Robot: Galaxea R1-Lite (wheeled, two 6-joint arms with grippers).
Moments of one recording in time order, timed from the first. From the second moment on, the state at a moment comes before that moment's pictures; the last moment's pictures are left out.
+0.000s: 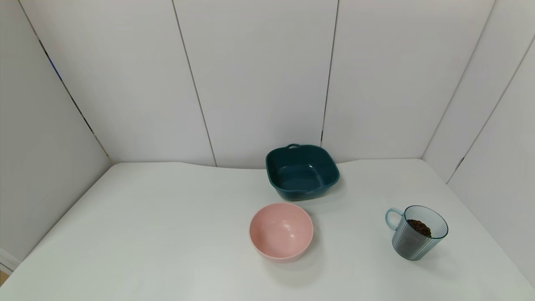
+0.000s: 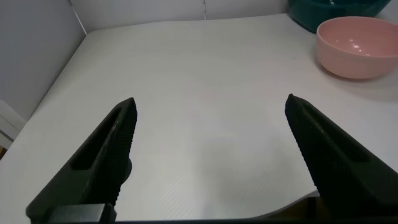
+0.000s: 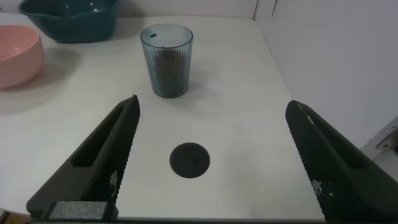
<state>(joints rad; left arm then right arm) 0.00 0.00 0.00 0.00 -0.01 0.07 0.01 0.29 -0.33 0.01 0.00 -0.01</state>
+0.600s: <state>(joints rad) 0.00 0.00 0.00 0.00 -0.01 0.07 0.01 0.29 -0.33 0.01 0.00 -0.01</state>
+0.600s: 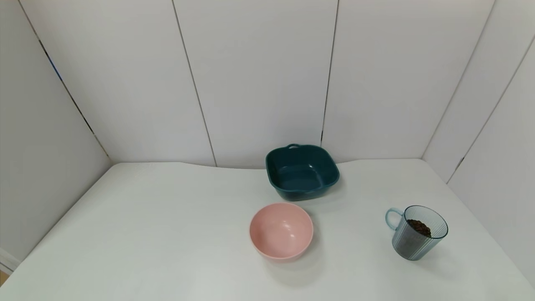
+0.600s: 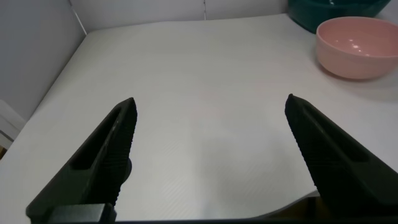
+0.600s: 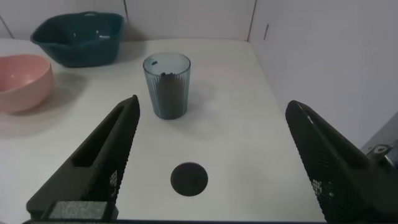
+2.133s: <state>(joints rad) 0.00 0.00 0.00 0.00 -0.01 0.07 0.12 1.25 -0.33 -0.31 0.07 -0.07</state>
